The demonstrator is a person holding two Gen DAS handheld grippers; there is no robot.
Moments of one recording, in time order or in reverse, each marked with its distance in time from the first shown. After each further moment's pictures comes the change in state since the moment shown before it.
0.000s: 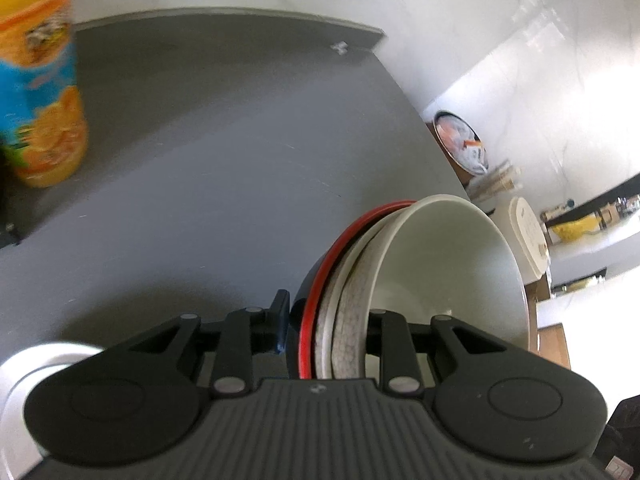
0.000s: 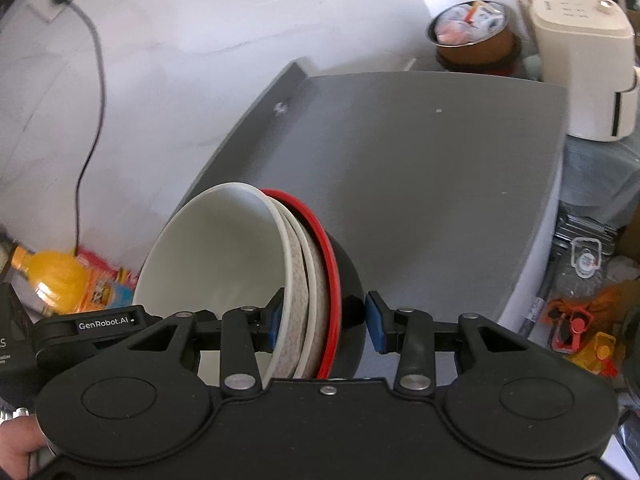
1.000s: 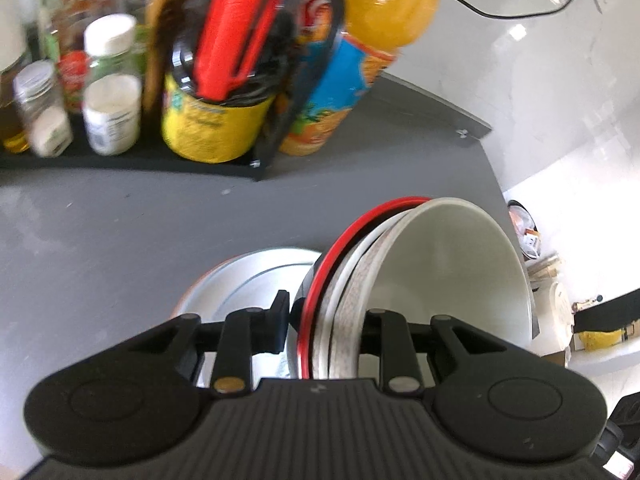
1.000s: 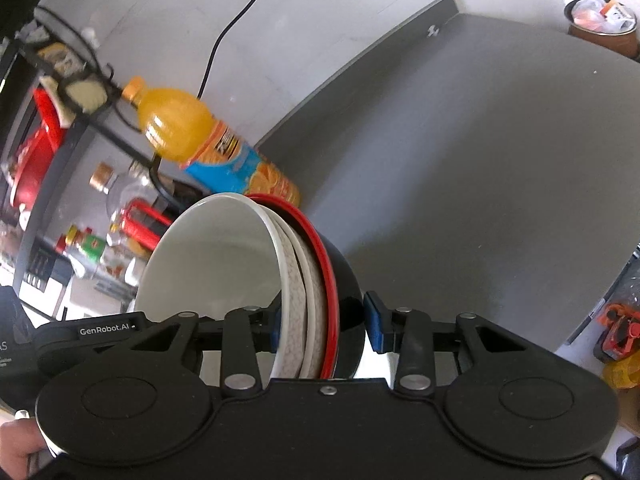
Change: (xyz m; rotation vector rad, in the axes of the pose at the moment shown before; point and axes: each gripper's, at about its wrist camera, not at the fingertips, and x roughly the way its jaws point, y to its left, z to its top) left arm -0.131 0.128 -0.085 -0.289 -0.166 0.136; right arm -0.005 0.106 -0.081 -0.253 0.189 0.186
